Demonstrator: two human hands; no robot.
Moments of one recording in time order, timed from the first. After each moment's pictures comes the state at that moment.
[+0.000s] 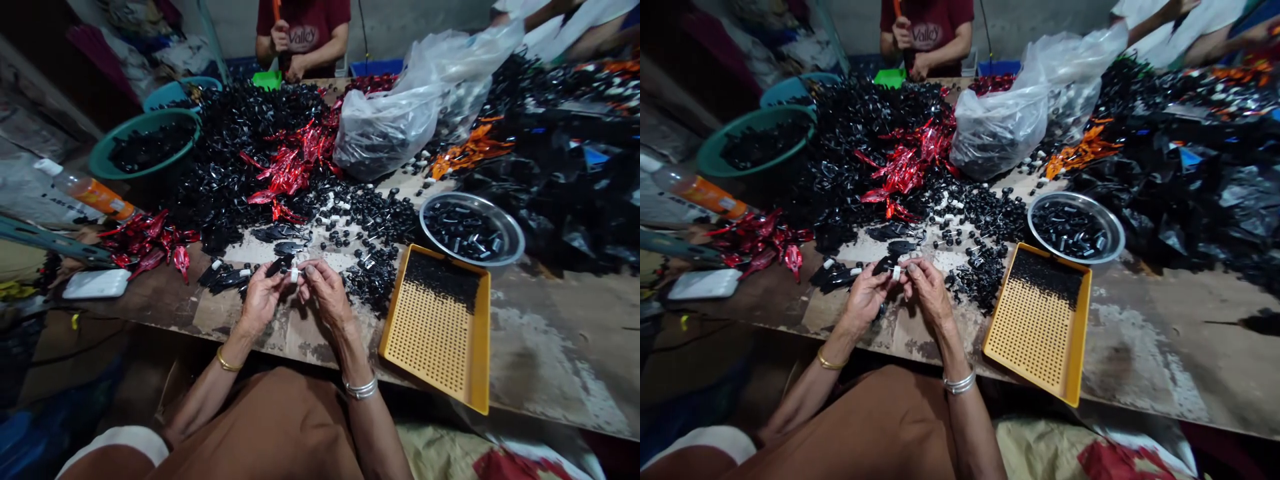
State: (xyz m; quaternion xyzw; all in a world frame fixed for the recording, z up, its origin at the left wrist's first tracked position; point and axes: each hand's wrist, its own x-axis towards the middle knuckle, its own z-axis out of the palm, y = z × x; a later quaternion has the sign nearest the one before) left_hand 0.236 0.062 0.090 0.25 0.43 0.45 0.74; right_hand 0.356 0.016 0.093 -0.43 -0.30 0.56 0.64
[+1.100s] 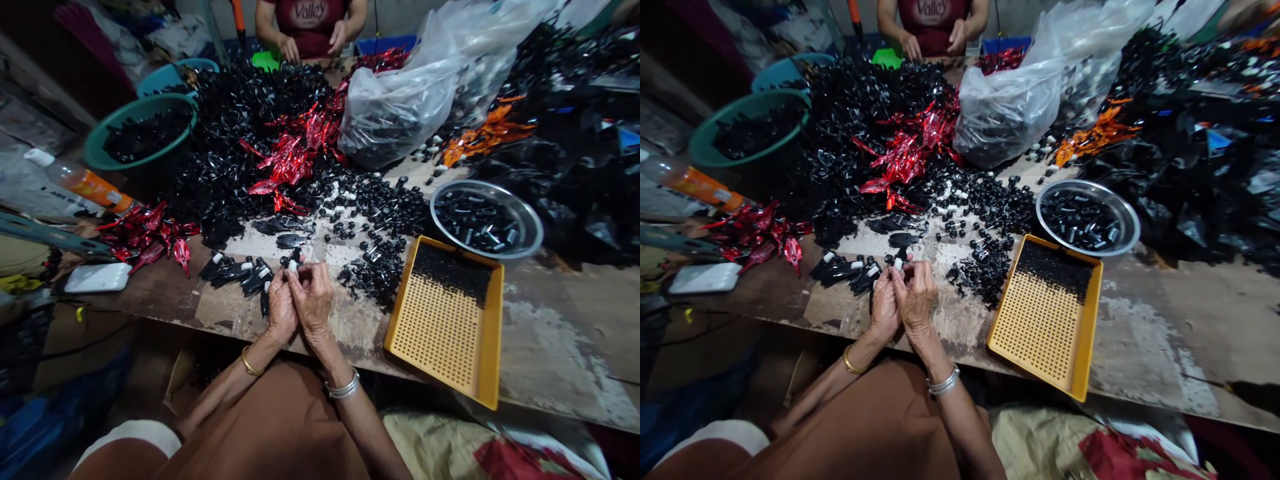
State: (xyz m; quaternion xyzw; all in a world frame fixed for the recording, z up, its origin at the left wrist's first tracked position) left_hand 0.272 0.029 0.076 0.14 0.39 0.54 0.73; right_hand 0.315 0.013 0.066 -0.70 -0.50 0.05 0.52
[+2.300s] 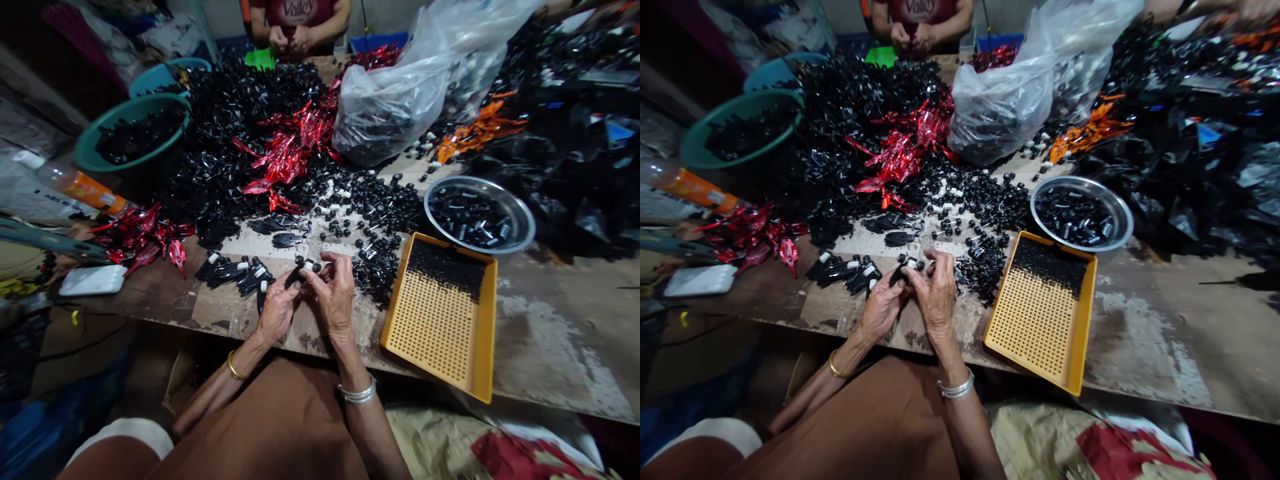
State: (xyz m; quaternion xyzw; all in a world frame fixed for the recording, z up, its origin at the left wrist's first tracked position) left_hand 0.256 0.022 0.080 0.26 0.36 0.43 0.78; right_hand 0.356 0.000 0.080 -0.69 -0.46 0.12 0.54
